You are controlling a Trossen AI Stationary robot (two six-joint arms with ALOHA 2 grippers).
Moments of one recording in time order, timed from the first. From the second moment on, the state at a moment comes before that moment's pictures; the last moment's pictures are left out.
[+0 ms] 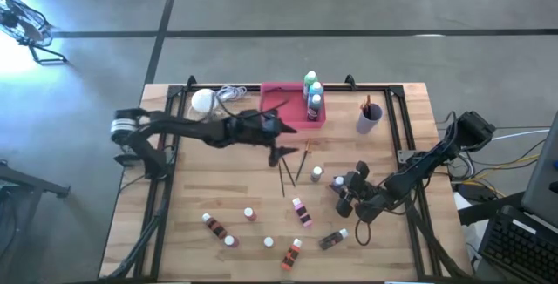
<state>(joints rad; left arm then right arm) 0.17 1.62 0.92 0.46 0.15 0.01 0.63 1.43 0.47 -0.03 0.86 0.96</state>
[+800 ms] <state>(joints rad) 0.04 2.05 1.35 0.45 0.43 0.05 0.63 1.42 0.47 -0.02 0.86 0.94</state>
